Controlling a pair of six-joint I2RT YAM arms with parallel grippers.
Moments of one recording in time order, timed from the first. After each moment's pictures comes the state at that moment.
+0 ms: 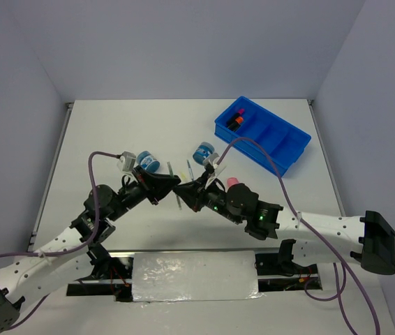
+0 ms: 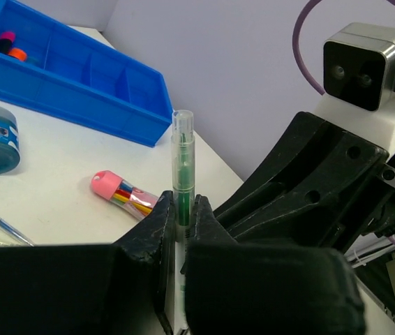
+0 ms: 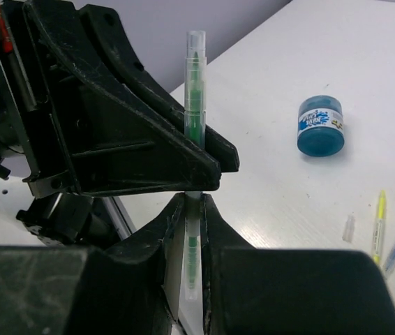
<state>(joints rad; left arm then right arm) -0.74 0.68 0.43 0.42 0.14 -0.66 1.20 1.06 0.67 0.40 0.25 0.38</state>
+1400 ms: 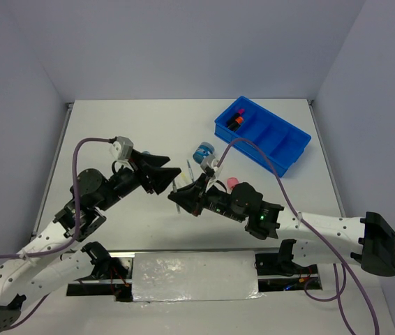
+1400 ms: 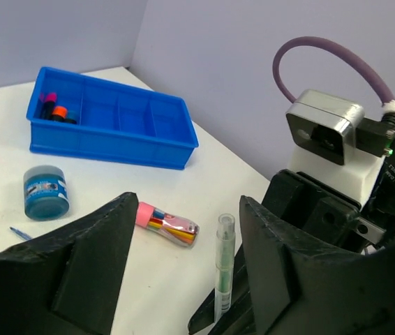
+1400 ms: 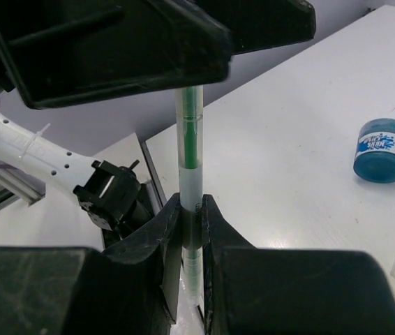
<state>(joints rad) -0.73 0.70 0.74 0.12 0.15 -0.43 1.17 1.05 0.65 0.49 0.03 0.37</state>
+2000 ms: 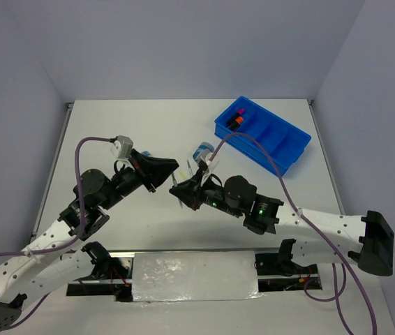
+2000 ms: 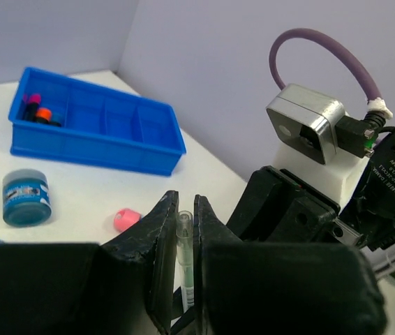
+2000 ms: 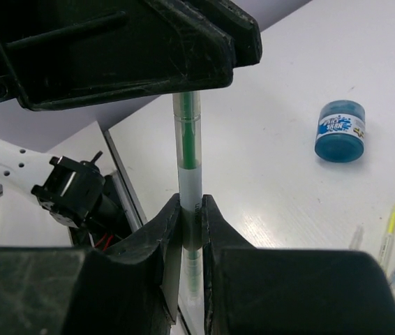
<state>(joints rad) -0.73 0.74 0.71 0.18 0.18 -0.49 1.16 1.07 0.73 0.34 0.10 0.33</state>
